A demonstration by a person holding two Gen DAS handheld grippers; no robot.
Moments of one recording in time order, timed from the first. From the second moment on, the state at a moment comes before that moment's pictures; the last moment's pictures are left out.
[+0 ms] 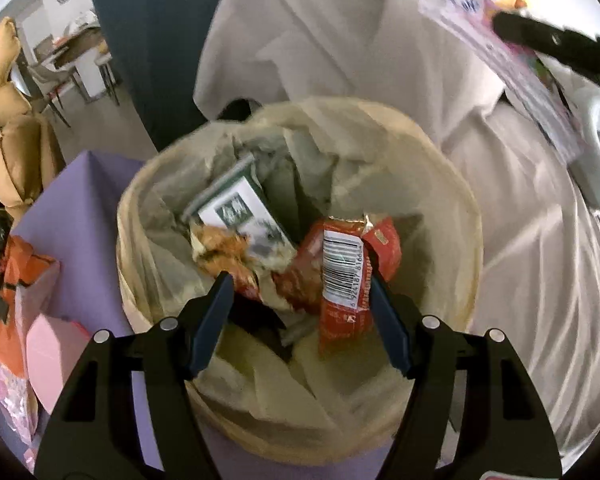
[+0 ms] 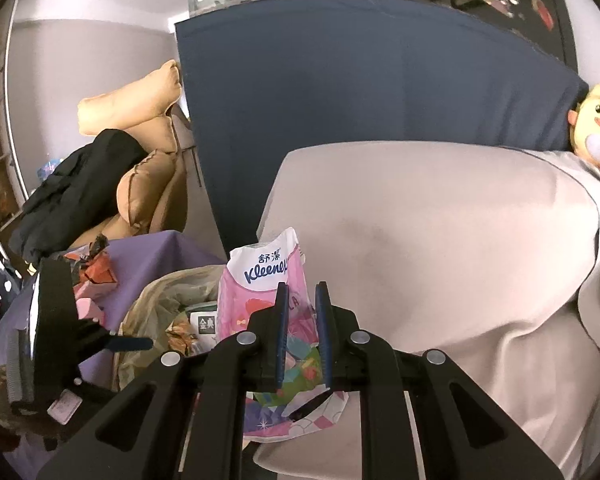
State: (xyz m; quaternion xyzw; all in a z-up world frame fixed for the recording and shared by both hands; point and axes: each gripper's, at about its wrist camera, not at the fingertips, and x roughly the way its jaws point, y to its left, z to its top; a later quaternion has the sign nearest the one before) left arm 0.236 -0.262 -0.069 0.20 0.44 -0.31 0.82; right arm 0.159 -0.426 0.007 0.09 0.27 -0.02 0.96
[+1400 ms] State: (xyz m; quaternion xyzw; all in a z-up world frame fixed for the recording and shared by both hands) left arm 0.215 0.022 -0.003 -0.10 0.37 -0.14 0.91; right arm 0.216 -0.314 -0.022 0.05 0.33 0.08 0.94
